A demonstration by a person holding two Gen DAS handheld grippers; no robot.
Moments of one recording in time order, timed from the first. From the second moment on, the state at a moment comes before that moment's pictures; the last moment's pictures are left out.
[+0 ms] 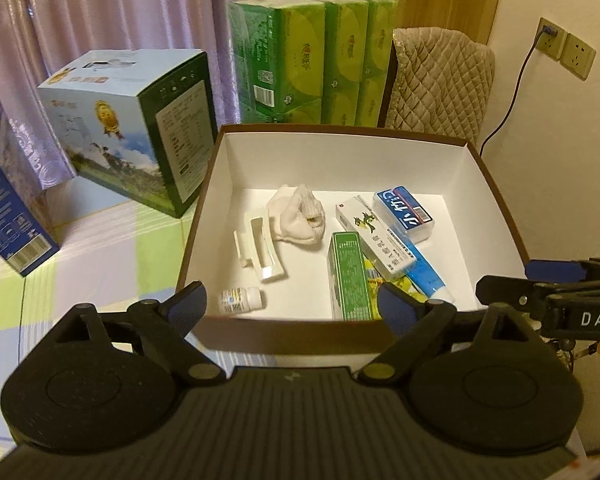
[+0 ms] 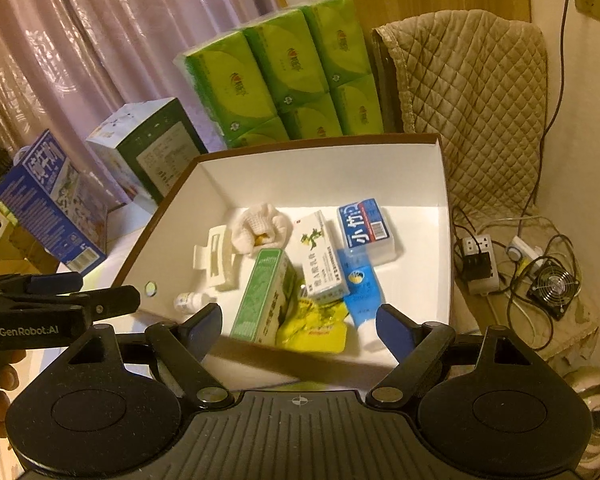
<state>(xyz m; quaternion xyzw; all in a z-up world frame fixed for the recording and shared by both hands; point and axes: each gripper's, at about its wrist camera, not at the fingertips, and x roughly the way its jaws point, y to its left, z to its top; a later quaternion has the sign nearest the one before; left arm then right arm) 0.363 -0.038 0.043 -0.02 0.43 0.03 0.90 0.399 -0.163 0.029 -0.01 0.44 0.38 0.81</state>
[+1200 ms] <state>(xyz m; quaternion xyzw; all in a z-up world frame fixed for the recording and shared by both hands) 0.192 -0.009 0.047 -0.05 0.44 0.05 0.90 0.241 -0.187 0.033 -0.04 0.45 0.40 0.80</state>
